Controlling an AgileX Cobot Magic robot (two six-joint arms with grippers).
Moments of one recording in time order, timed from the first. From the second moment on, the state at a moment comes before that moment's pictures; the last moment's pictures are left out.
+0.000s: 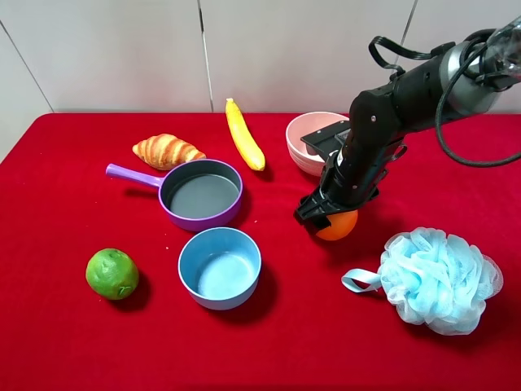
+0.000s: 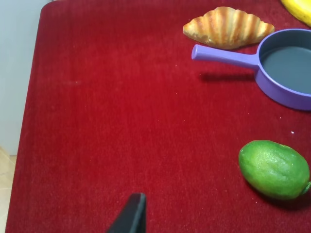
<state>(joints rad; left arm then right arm) -0.12 -0.01 -0.49 0.02 1.06 0.03 0.55 1.96 -1.03 -0.01 0.55 -0.04</state>
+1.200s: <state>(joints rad) -0.12 -0.01 -0.49 0.02 1.06 0.03 0.55 1.93 -1.39 -0.02 0.93 -0.09</state>
